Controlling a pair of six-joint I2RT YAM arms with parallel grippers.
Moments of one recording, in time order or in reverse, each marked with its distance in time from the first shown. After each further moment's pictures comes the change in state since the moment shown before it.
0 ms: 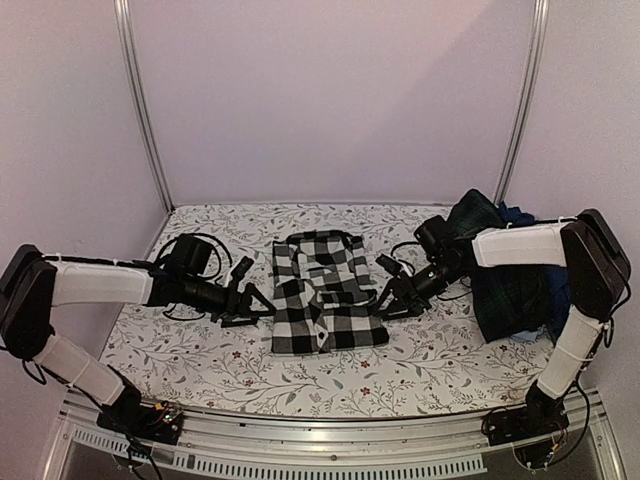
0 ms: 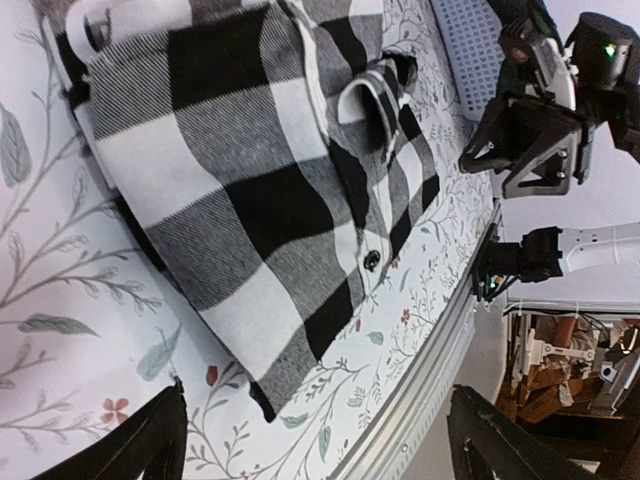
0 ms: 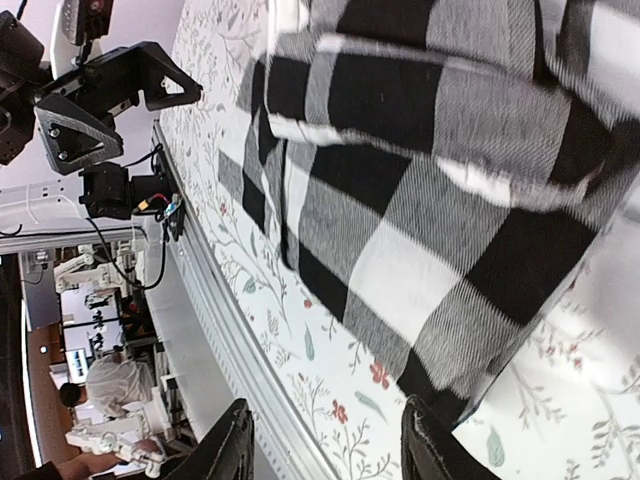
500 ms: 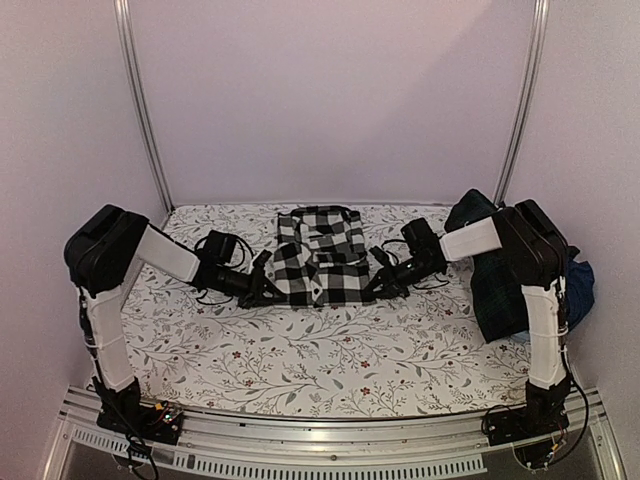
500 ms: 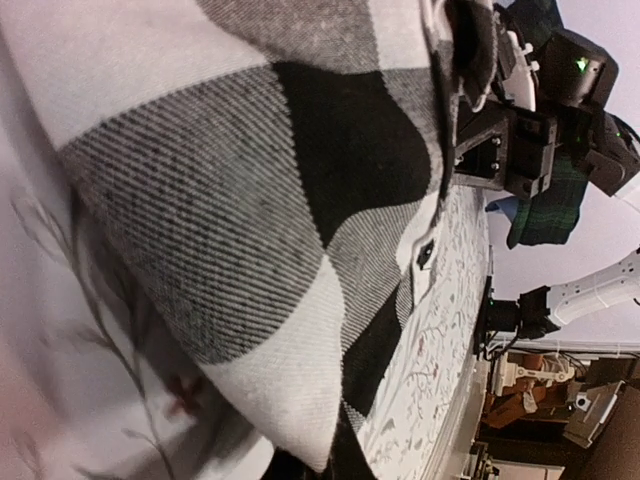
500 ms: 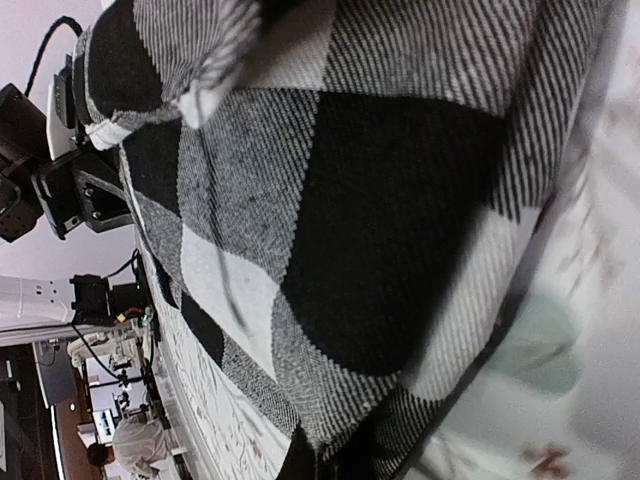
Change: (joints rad) left arm 0.113 0.618 0.334 0.267 0.135 0.017; right arm -0.102 0.472 0.320 0.277 0.008 0.112
